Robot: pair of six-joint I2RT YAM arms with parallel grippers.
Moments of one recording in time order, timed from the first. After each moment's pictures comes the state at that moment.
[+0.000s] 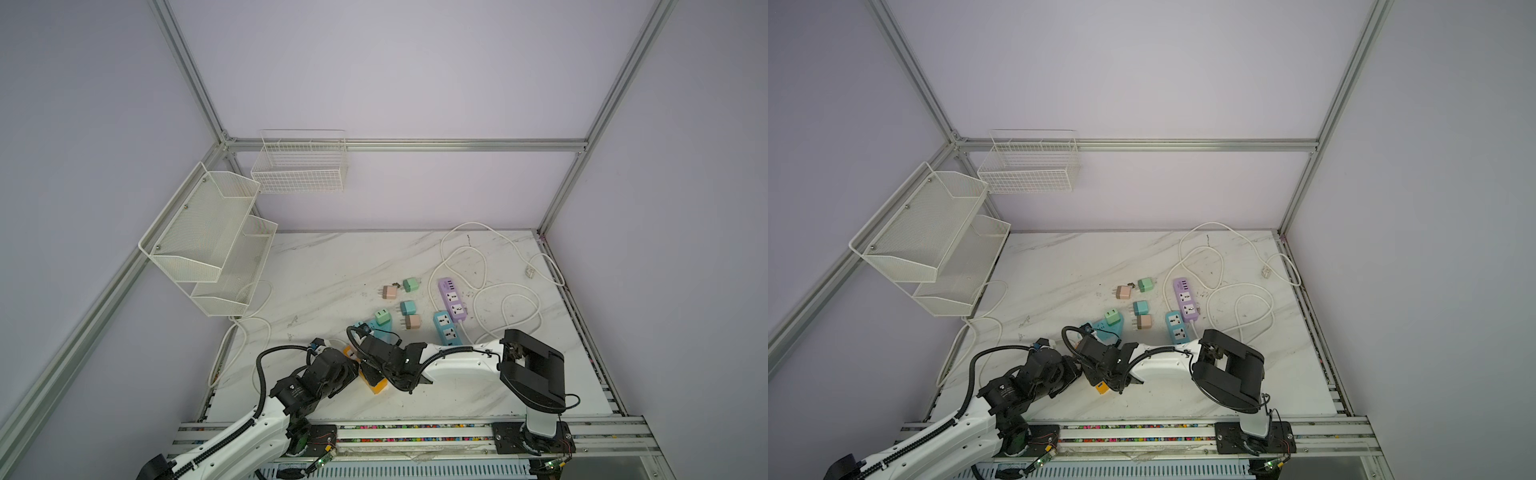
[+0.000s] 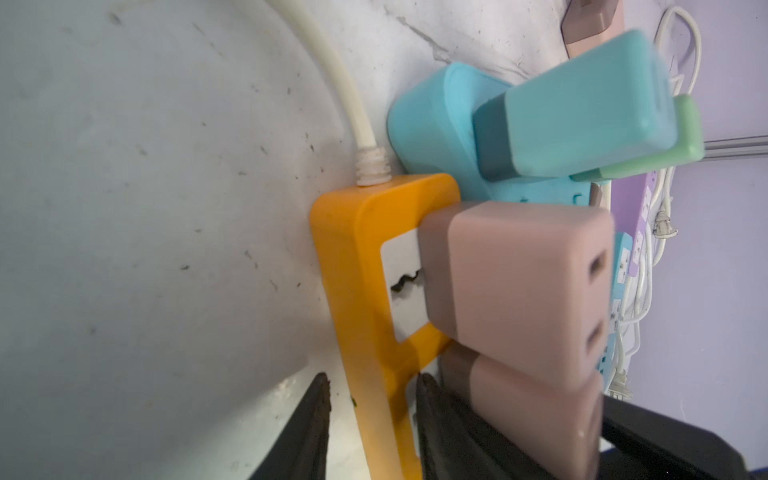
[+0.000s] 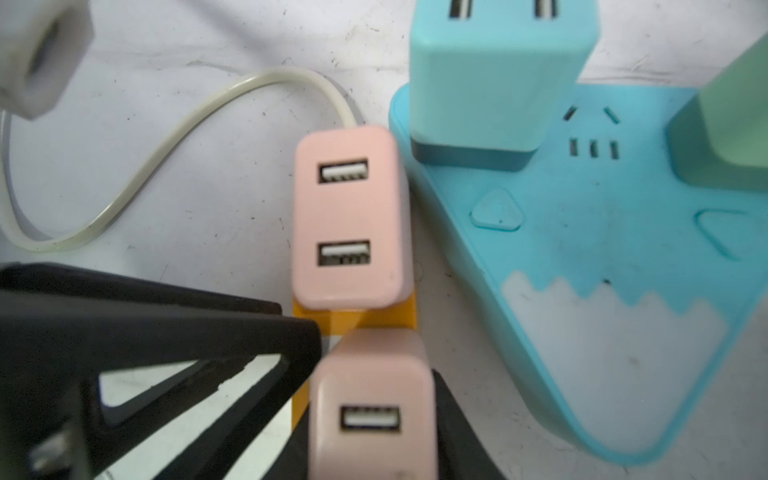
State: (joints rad) left arm -0.68 0.67 0.22 -0.40 -0.09 -1.27; right arm 1.26 1.89 1.18 -0.20 0.18 0.56
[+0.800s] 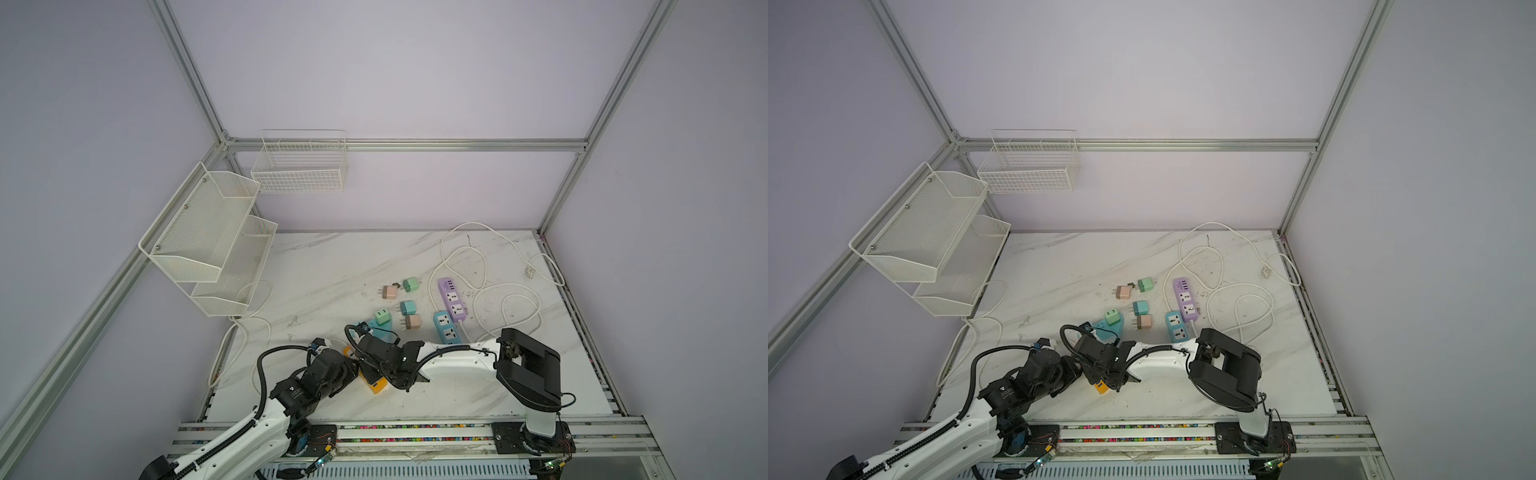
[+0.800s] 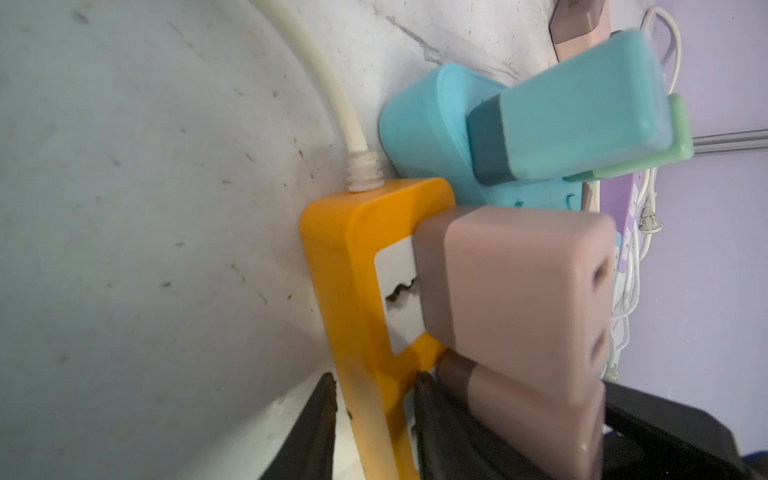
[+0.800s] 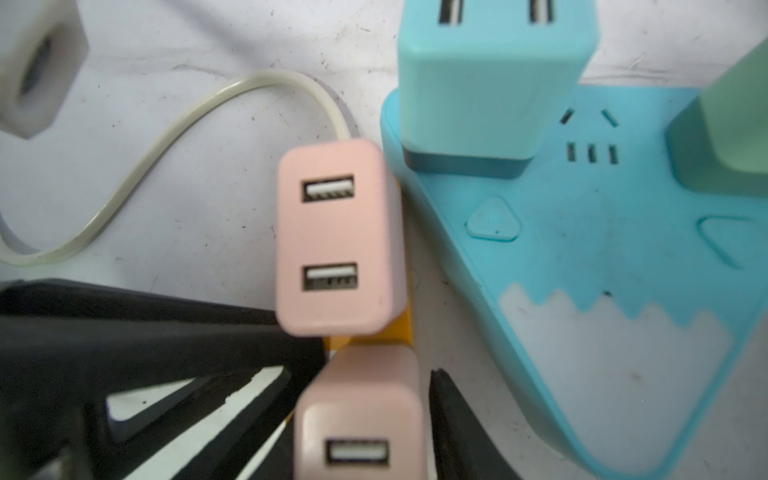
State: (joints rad) left arm -0.67 0.67 0.19 -0.34 -0.06 -1.25; right arm 1.26 1.91 1.21 -0.23 0.20 0.55
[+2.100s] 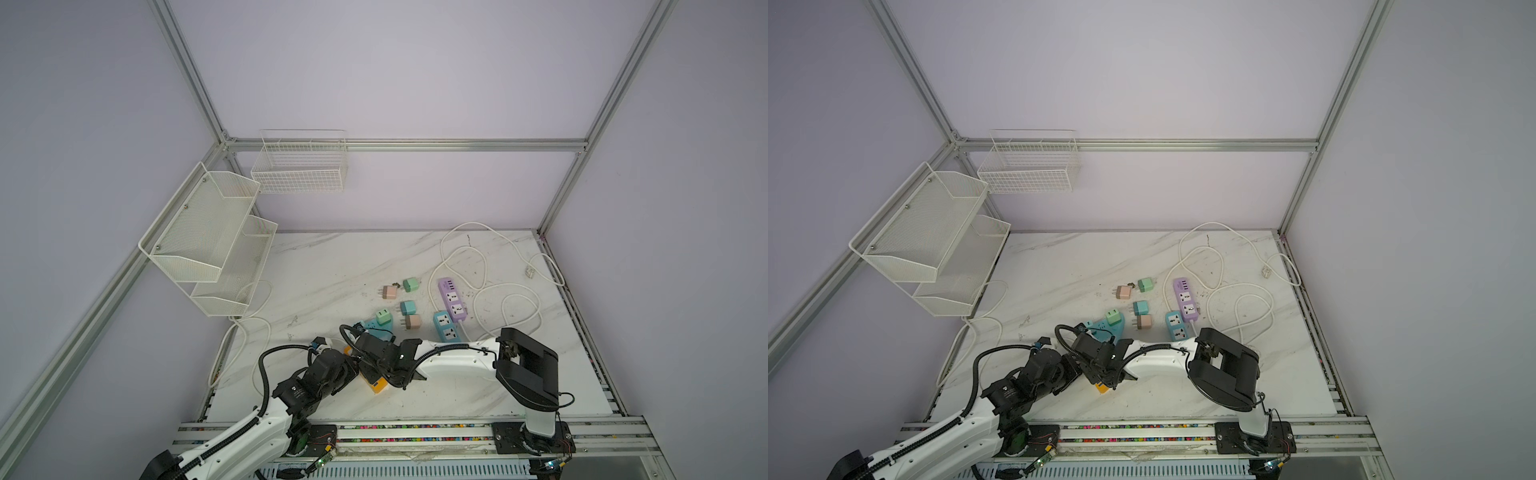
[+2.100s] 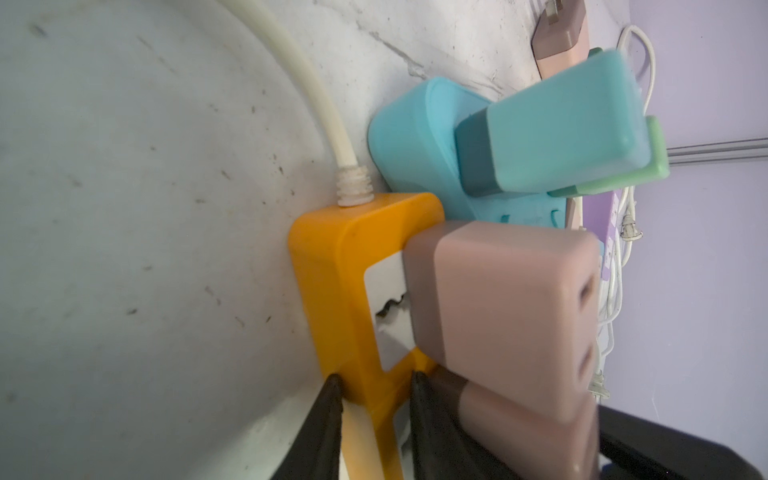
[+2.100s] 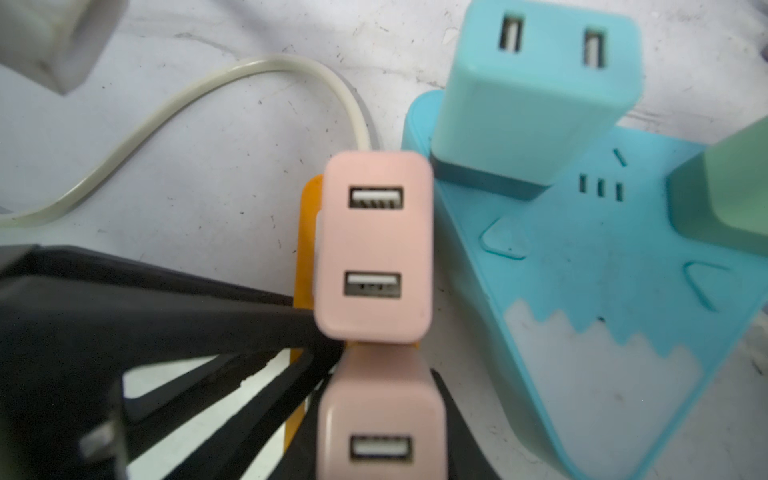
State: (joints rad) left arm -0.67 0.71 0.17 -0.27 -0.07 -1.26; right arm 1.26 1.92 1.26 -0.30 0.21 0.44
